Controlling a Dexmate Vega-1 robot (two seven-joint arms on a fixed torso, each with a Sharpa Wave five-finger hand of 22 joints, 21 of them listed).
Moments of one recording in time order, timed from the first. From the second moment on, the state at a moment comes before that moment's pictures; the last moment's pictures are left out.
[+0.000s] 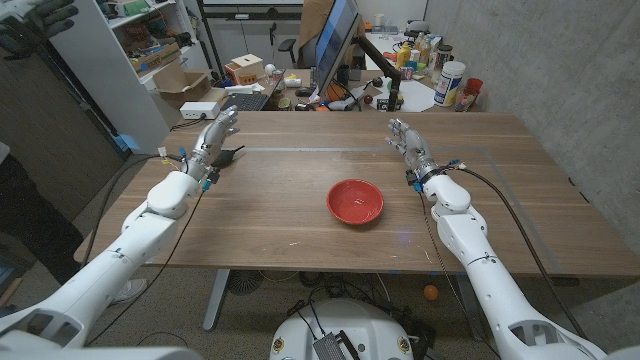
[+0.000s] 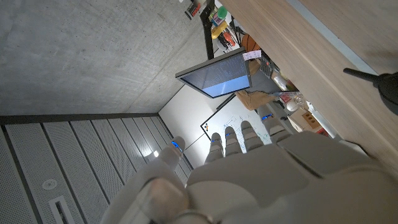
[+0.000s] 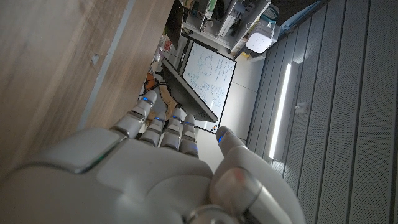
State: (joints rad) left arm 0.93 0.72 0.23 -1.42 -0.35 -0.35 0.03; left_hand 0.05 0.08 0.65 0.15 0.19 -0.04 -0.04 0.18 0.17 -0.04 0.03 0.21 0.18 -0.04 0.06 0.19 0.17 -0.14 0.15 0.59 0.18; right arm -0.92 -0.13 -0.08 -1.46 0.16 0.11 0.16; right_hand 0.13 0.13 0.47 0.09 0.19 0.18 -0.02 0.19 0.18 0.20 0.01 0.19 0.19 0.08 -0.04 0.19 0.18 0.26 -0.03 0.22 0.17
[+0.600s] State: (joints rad) left arm 0.98 0.83 0.18 -1.54 -0.14 -0.17 0.15; left_hand 0.05 0.08 0.64 0.14 0.19 -0.05 -0.05 0.18 0.17 -0.05 0.02 0.21 0.18 -0.04 0.06 0.19 0.17 -0.10 0.15 0.60 0.18; right arm -0.90 -0.09 -0.06 -1.42 0.13 0.13 0.19; right_hand 0.13 0.13 0.47 0.09 0.19 0.19 -0.03 0.19 0.18 0.20 0.01 0.19 0.19 0.08 -0.04 0.19 0.18 0.26 -0.03 0.22 0.17
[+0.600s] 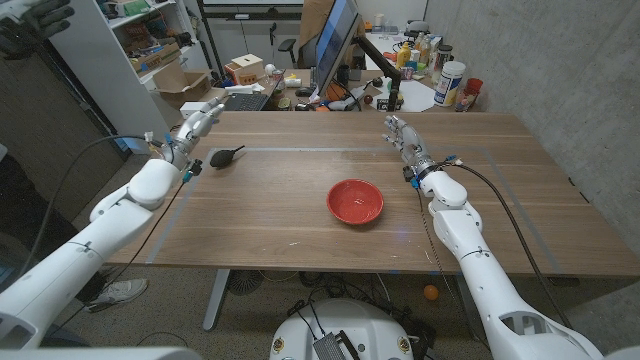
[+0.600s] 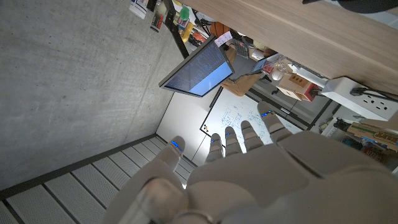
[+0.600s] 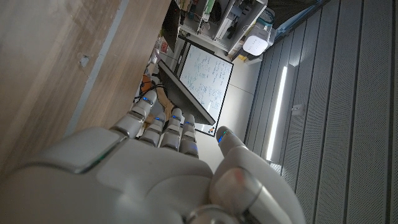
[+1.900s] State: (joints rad) left arm 0.92 1.07 0.19 -1.74 0.12 0.15 0.11; left_hand 0.07 0.07 0.63 0.08 0.19 -0.08 -0.06 0.18 0.17 -0.09 0.01 0.20 0.18 -0.05 0.05 0.18 0.17 -0.10 0.14 0.58 0.18; right arm -0.96 -0.08 -0.04 -1.46 0.11 0.16 0.19; right_hand 0.13 0.13 0.48 0.09 0.19 0.19 -0.02 0.19 0.18 0.20 0.01 0.19 0.19 0.08 -0.04 0.19 0.18 0.26 -0.03 0.21 0.17
